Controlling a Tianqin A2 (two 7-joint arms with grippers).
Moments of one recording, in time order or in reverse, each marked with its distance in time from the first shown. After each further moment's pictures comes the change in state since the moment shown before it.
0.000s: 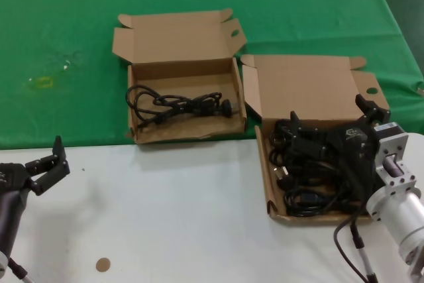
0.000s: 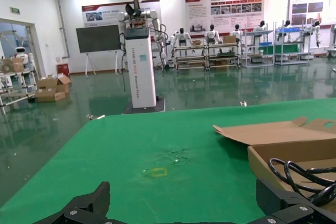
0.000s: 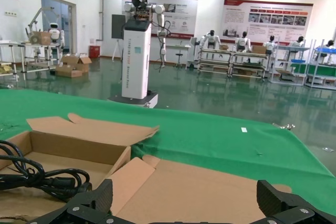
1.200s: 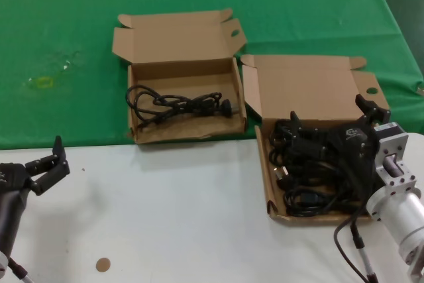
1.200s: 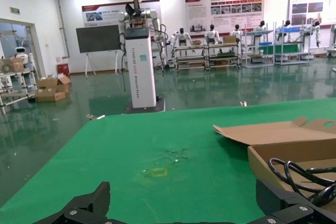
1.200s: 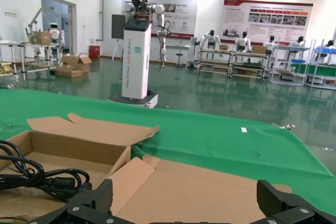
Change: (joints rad) left arm 0.000 0.000 0.000 0.000 0.000 0.000 0.000; right arm 0.000 0.000 0.000 0.000 0.000 0.000 0.000
